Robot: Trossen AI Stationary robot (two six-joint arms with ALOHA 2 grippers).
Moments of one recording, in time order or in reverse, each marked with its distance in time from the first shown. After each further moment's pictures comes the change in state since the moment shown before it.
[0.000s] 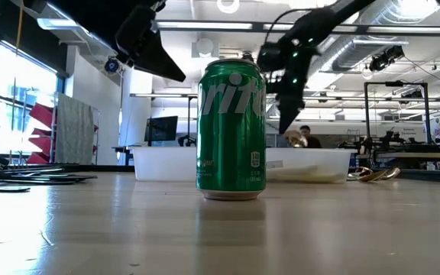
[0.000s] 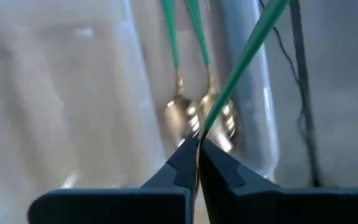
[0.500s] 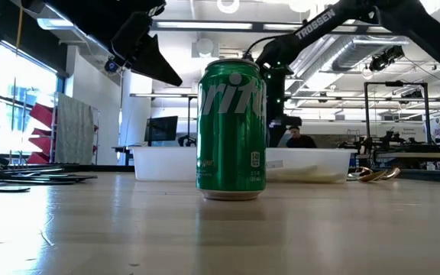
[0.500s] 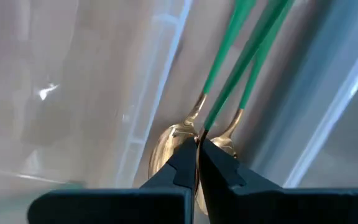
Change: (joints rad) left arm 0.000 0.000 0.000 -0.041 -0.003 -0.007; right arm 0.000 0.290 0.287 -0.215 -0.055 -0.449
